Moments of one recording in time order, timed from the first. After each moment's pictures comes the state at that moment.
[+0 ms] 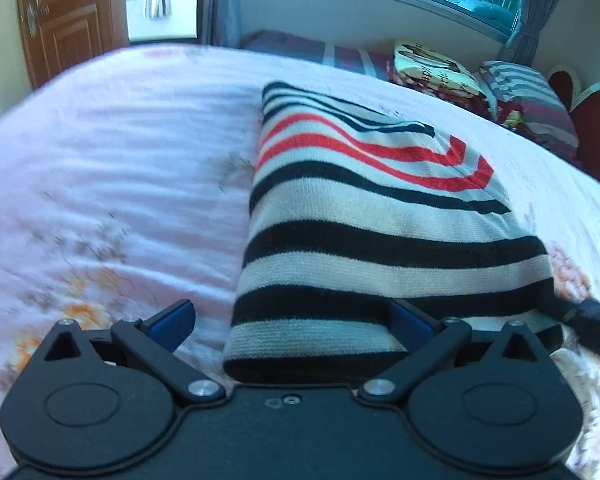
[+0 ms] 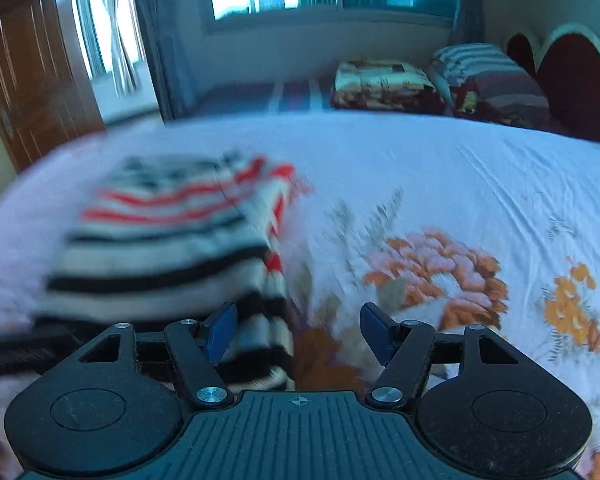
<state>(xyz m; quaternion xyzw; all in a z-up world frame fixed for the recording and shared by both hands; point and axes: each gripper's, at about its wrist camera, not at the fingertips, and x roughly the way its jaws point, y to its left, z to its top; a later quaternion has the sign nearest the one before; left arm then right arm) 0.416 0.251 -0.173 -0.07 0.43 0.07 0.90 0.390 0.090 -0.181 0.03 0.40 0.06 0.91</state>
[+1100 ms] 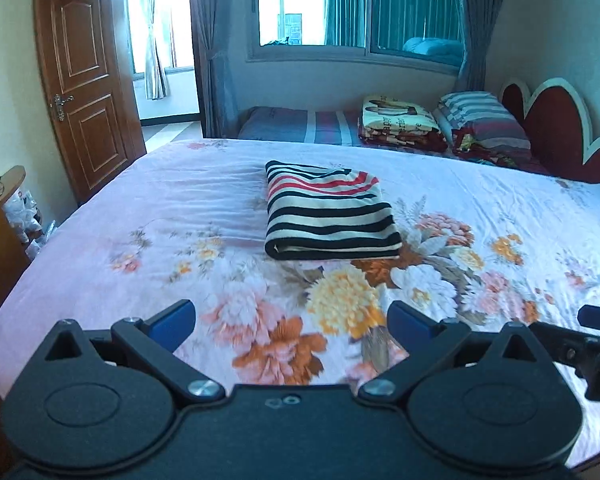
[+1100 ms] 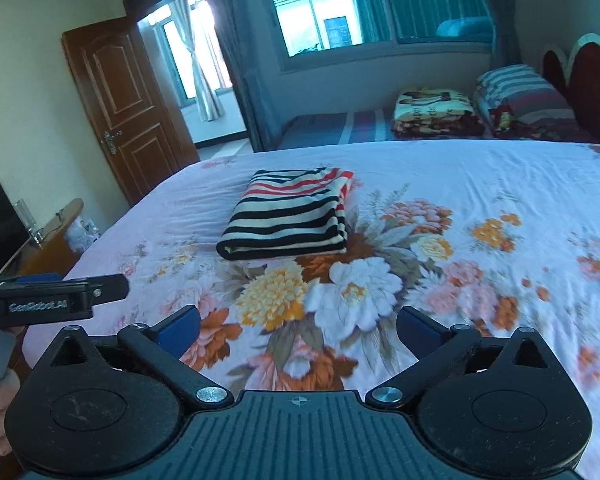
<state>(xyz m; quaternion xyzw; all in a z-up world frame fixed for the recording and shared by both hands) 0.119 0.189 0.005 -0.01 0.35 0.06 0.94 0.079 0.017 -0.032 0.10 0.34 0.18 0.92</state>
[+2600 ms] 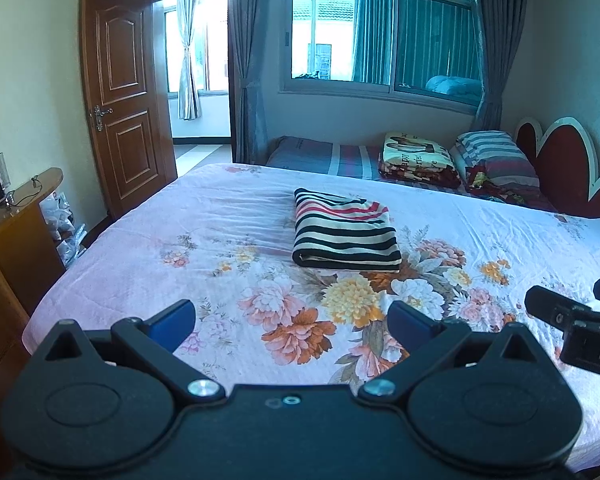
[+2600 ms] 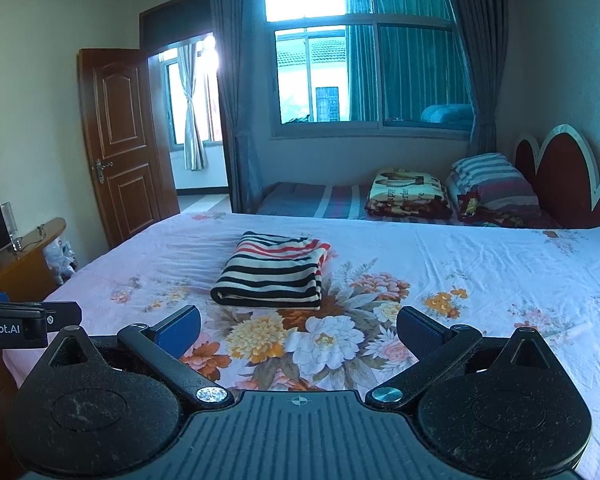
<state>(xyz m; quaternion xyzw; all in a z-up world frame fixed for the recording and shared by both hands) 0.024 0.184 0.050 -0.02 0.30 0.10 0.95 -0.010 0.015 0.016 0.04 0.23 0.14 0.96</state>
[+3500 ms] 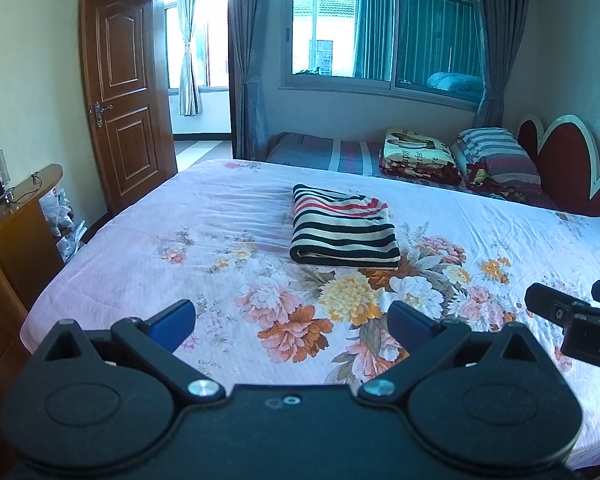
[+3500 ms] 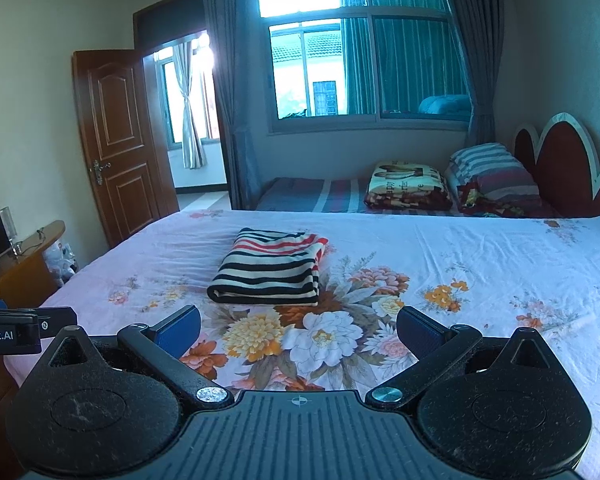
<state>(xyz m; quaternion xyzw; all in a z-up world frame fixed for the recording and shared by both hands) 0.026 0.181 0.046 -0.02 0.30 0.10 0.95 -0.001 0.010 0.015 0.05 0.24 0.14 0.96</state>
